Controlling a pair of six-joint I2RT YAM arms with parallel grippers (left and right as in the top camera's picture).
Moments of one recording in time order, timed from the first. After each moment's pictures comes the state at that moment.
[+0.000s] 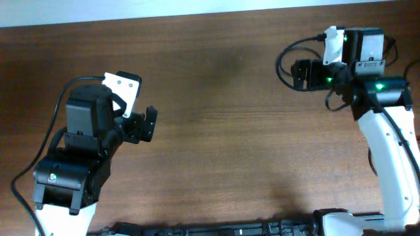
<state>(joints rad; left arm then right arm) -0.23 1.06 1.34 -1.01 -0.10 0.16 -0.01 1.38 1.34 -0.78 -0.12 0.02</state>
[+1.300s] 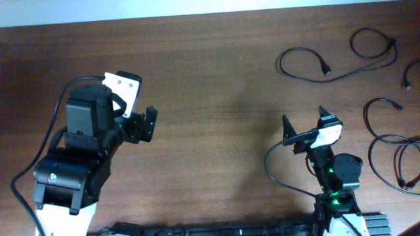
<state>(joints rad) -0.23 1.06 1.34 -1.01 -0.10 0.16 -0.01 0.69 0.01 0.61 -0.19 0.02</state>
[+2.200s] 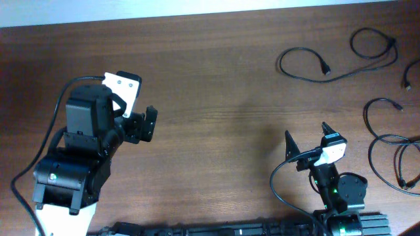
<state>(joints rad) -0.23 1.06 1.34 -1.01 -0.10 0.16 -0.01 0.01 0.01 -0.06 -0.19 0.02</state>
